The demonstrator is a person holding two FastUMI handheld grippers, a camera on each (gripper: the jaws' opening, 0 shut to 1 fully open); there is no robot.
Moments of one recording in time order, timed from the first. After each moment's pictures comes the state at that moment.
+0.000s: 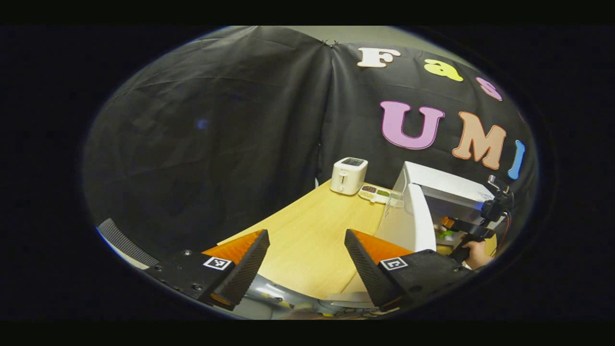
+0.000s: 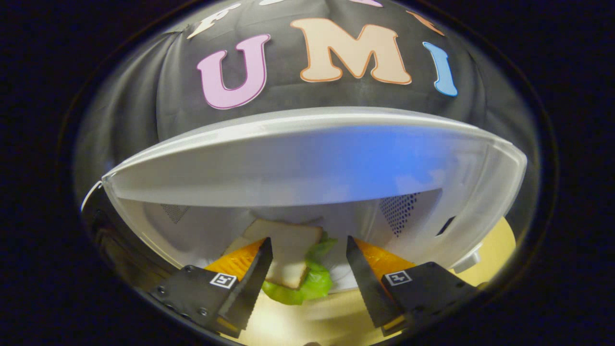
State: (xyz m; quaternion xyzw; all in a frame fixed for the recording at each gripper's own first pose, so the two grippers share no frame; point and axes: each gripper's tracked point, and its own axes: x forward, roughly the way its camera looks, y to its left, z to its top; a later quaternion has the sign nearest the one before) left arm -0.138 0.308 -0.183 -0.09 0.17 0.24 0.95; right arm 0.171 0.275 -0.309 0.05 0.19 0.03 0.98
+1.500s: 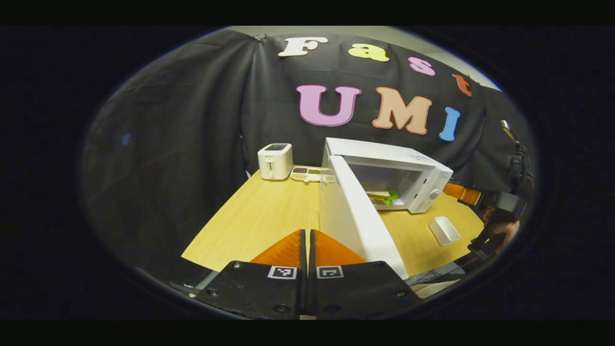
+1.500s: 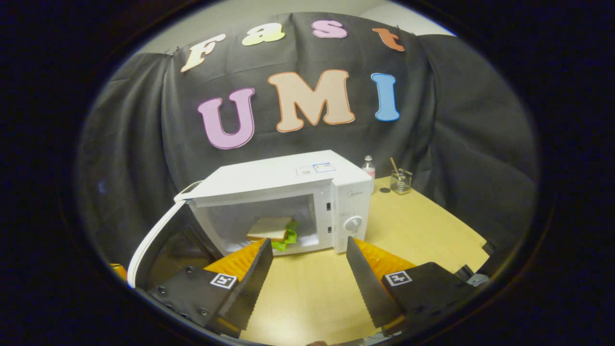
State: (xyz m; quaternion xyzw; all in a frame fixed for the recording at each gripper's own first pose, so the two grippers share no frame) left arm -0.136 0.225 -0.203 -0.03 0.22 0.00 0.97; right arm -0.040 0.200 -0.202 0.08 0.13 -0.06 0.99
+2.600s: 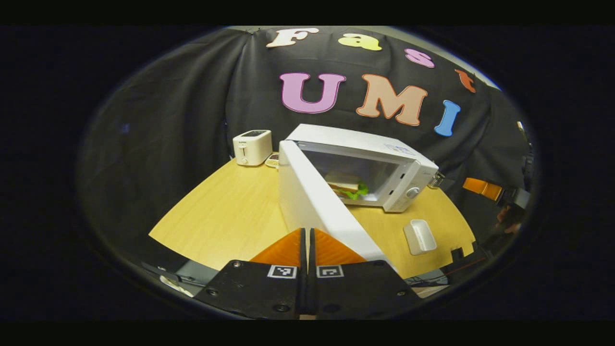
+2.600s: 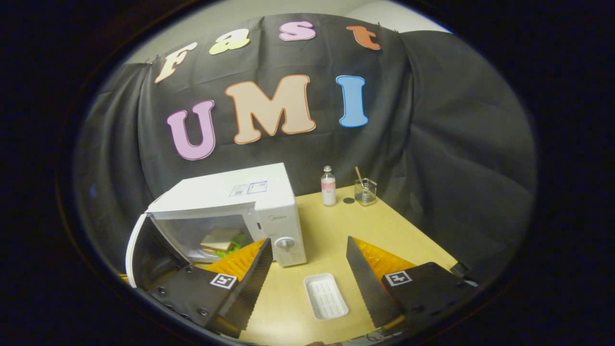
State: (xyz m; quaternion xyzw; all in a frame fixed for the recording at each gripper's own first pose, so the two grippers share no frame) left arm -0.116 0.096 -0.217 -0.06 0.27 0.02 0.96; right arm -0.019 0.046 -0.187 0.07 0.14 -0.09 0.98
